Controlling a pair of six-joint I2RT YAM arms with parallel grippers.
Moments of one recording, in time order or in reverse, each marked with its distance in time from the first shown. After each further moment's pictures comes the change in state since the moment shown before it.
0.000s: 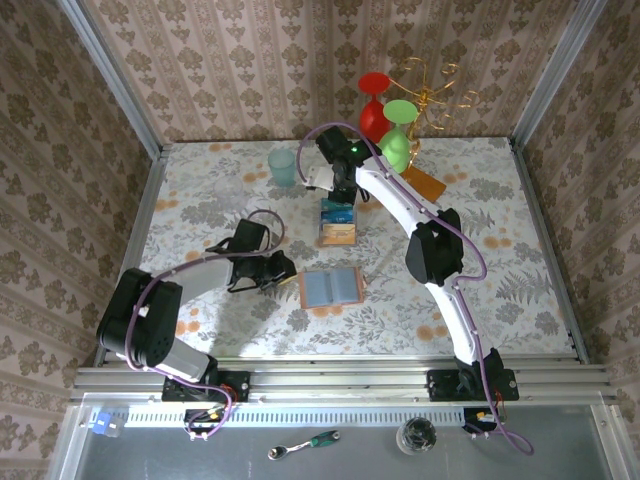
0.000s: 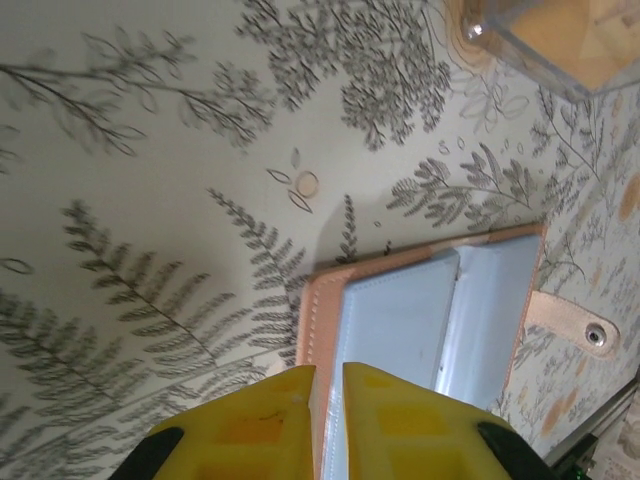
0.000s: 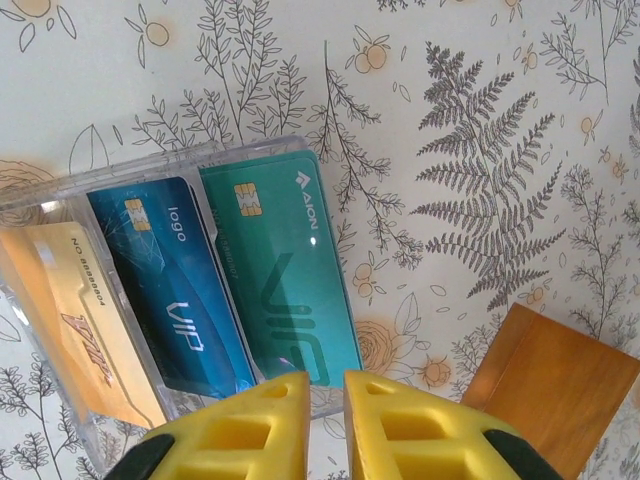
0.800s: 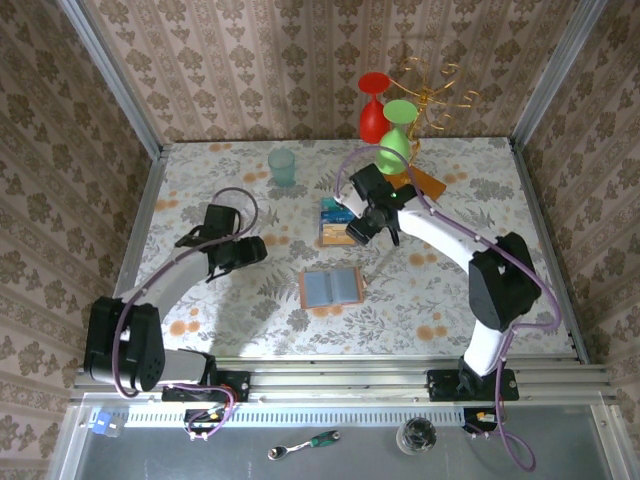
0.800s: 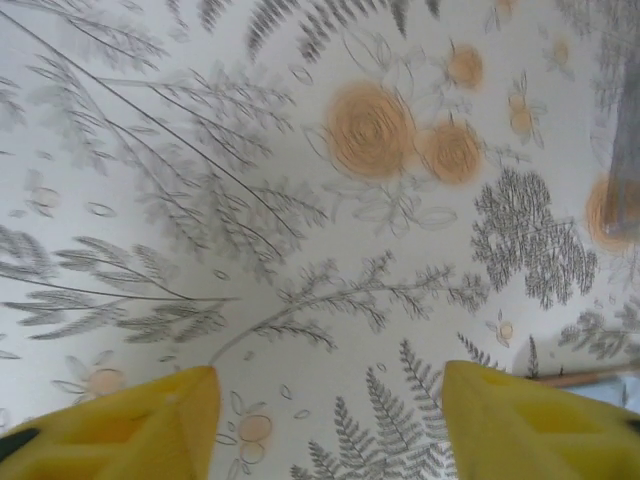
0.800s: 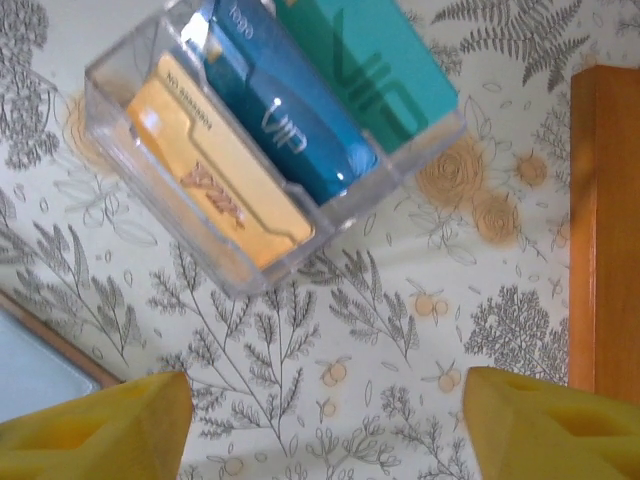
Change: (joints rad) left arm 0.177 -0.165 0.100 -0.243 -0.362 0.304; right arm 0.003 -0.637 -1.012 0.509 0.018 0.455
